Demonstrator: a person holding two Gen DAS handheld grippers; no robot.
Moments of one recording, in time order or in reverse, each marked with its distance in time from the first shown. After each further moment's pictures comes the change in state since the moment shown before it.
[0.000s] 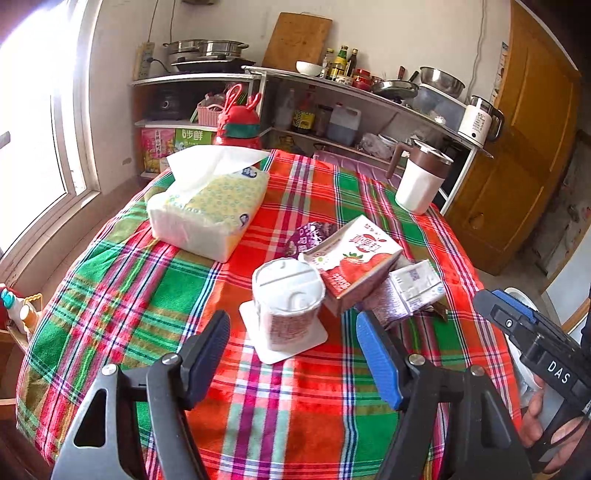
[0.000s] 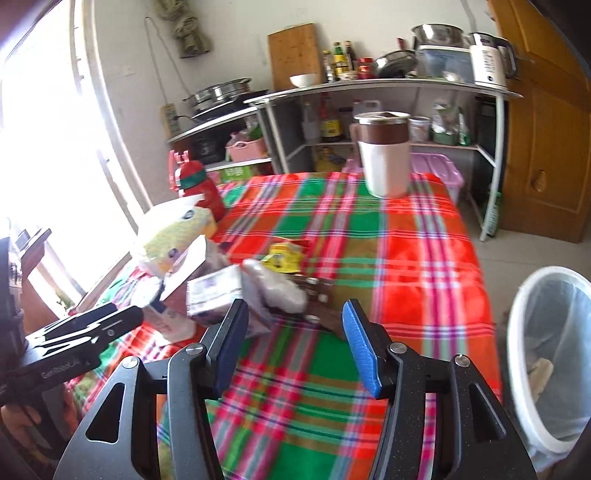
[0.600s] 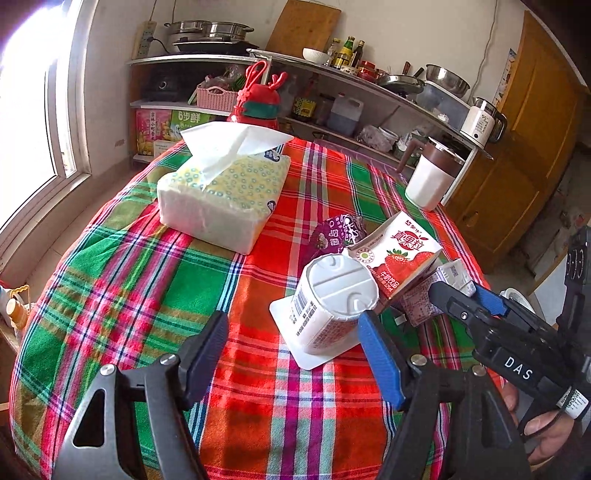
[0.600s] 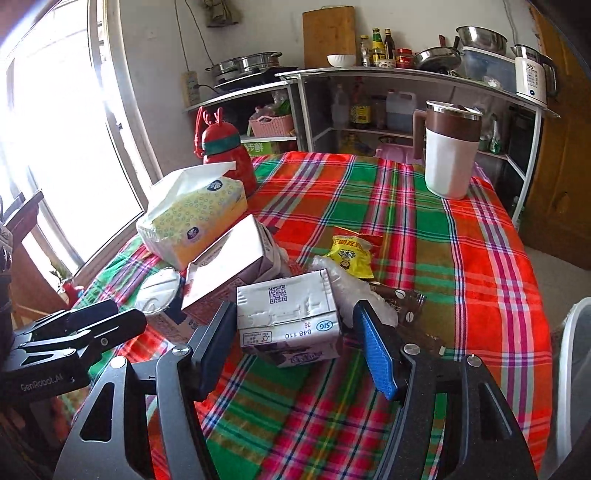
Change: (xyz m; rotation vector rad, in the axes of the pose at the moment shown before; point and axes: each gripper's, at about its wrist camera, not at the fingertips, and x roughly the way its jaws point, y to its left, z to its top) left arm 0.015 0.037 0.000 -0.014 0.049 -0.072; right arm 0.066 0.044 0.006 -0.065 0.072 -0.029
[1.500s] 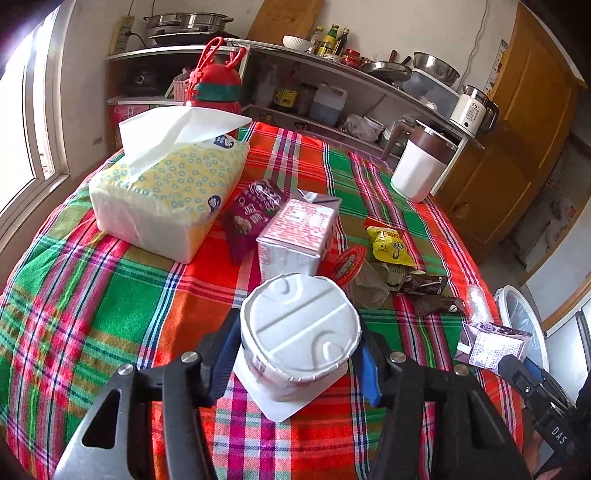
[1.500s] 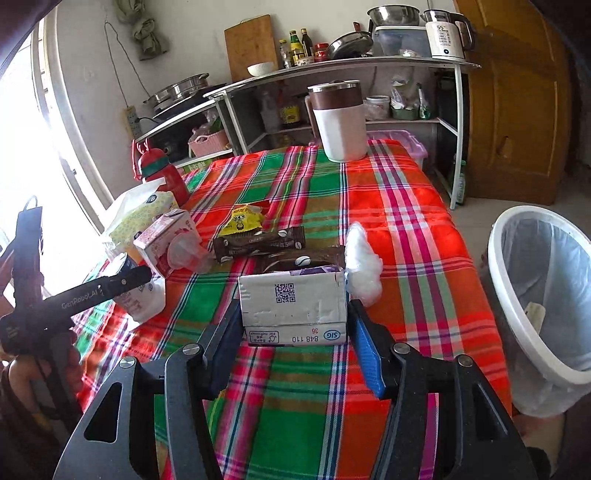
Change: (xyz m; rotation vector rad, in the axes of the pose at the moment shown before) left arm 0.031 -0.021 0.008 0.015 0.029 -0.034; right arm -0.071 -0.067 -0.058 0.218 -0.050 -0.092
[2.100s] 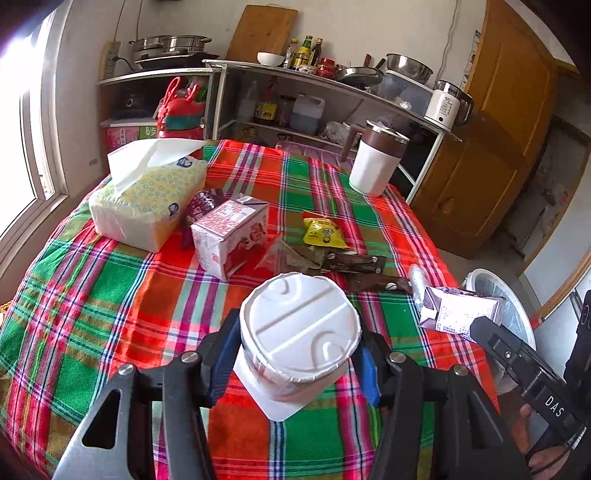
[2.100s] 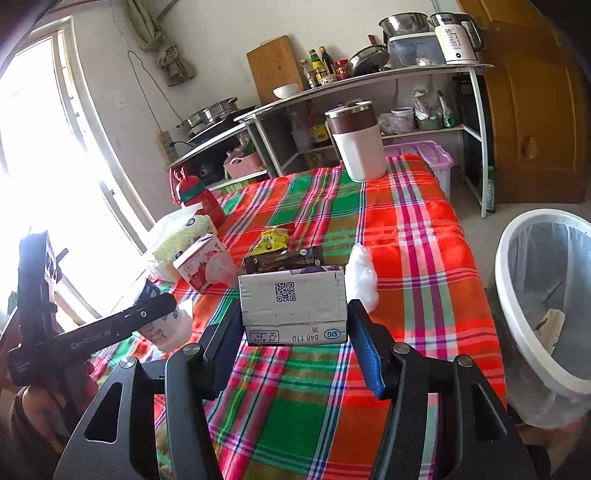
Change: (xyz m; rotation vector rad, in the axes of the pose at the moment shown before) left arm -0.044 -0.065 -0.021 0.078 -0.043 -0.005; right arm -0.033 -0.022 0.002 0.018 -0.078 0.161
